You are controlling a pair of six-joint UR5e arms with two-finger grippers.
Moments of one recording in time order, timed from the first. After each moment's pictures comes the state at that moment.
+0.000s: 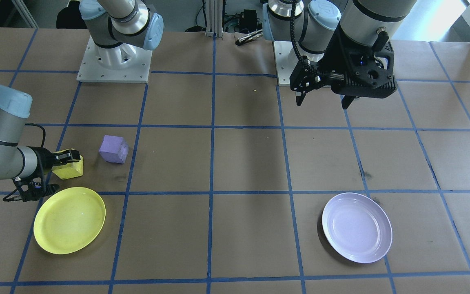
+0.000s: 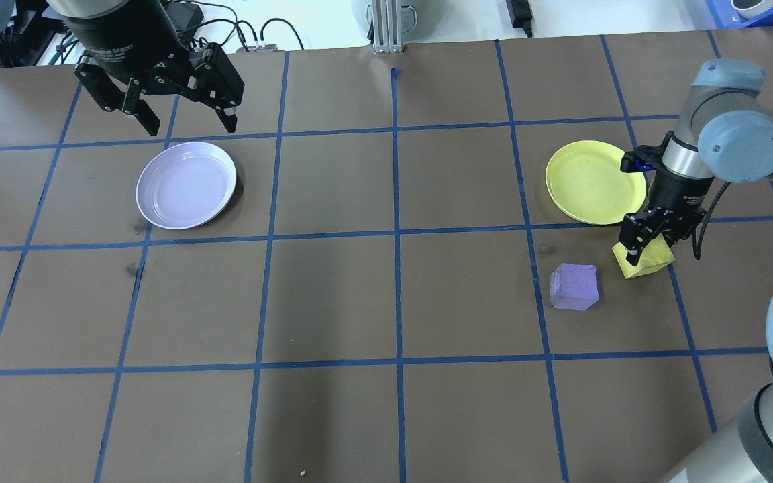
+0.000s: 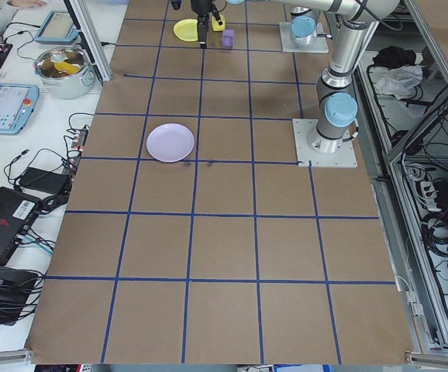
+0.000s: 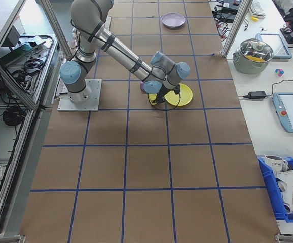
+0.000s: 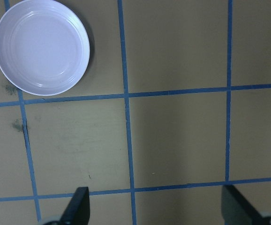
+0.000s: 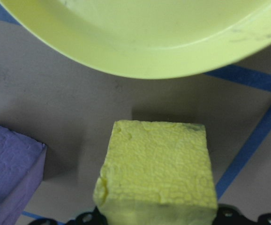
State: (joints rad) left arm -1.60 -1.65 -1.37 -1.71 1.54 0.01; right arm 1.22 -1.15 1.77 -1.74 -1.65 -0.59
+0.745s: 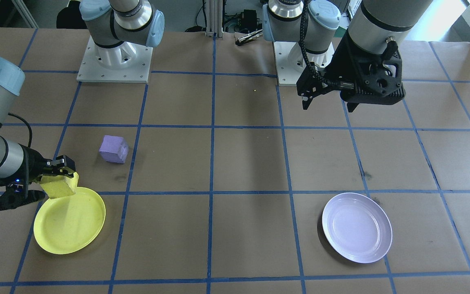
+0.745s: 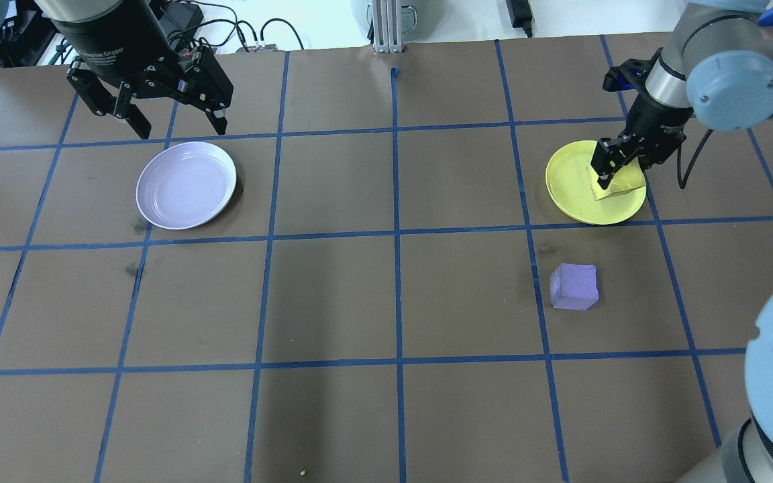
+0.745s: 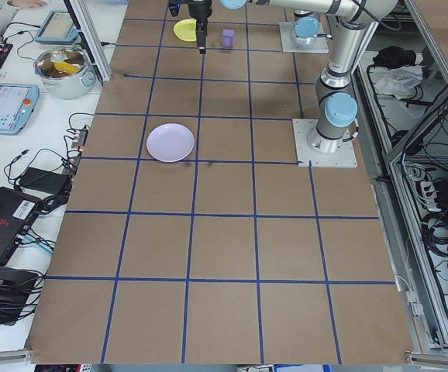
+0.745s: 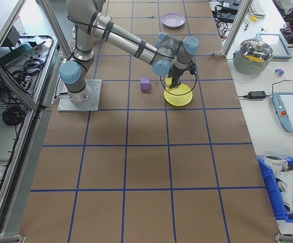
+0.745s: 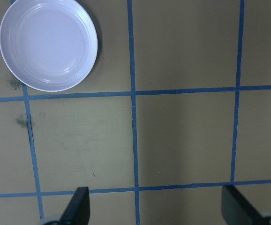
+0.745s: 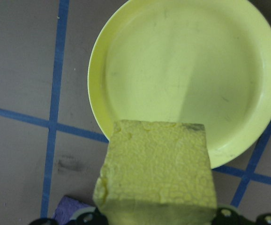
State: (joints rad) left arm -1.57 -1.66 -1.37 -1.72 1.54 0.02; right arm 1.32 -1.19 1.62 -1.80 -1.54 -0.49
